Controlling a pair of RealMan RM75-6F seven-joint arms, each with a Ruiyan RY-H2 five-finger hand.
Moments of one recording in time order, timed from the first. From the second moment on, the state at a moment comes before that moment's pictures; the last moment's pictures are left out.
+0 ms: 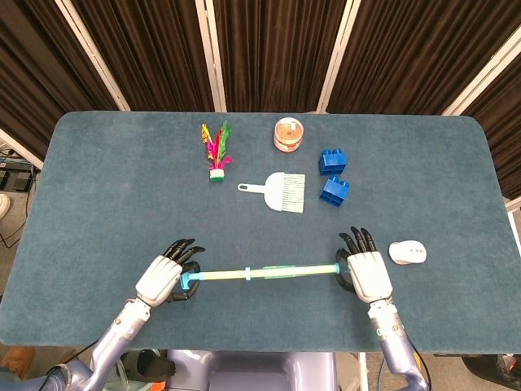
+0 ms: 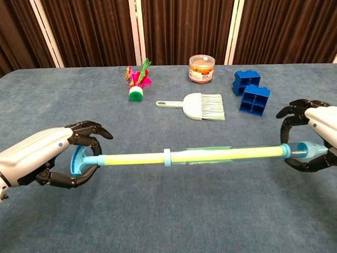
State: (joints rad) left arm -0.42 -1.75 0.05 -1.19 1.67 1.31 -0.12; right arm 0.31 -1.65 0.10 -1.42 -1.43 1.31 -0.38
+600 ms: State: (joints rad) left arm -0.39 -1.65 0.11 -1.28 1.75 1.40 -0.10; right arm 0.33 -1.62 0.16 -1.33 -1.36 1.28 -0.34
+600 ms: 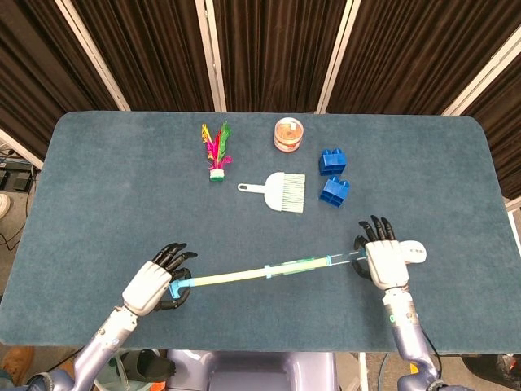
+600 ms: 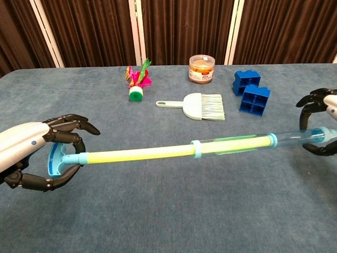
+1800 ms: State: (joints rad) left arm -0.34 -1.55 0.13 -1.34 1.79 1.48 -0.11; right arm 0.38 -1.59 0.24 -1.18 -1.23 1.23 -0.26
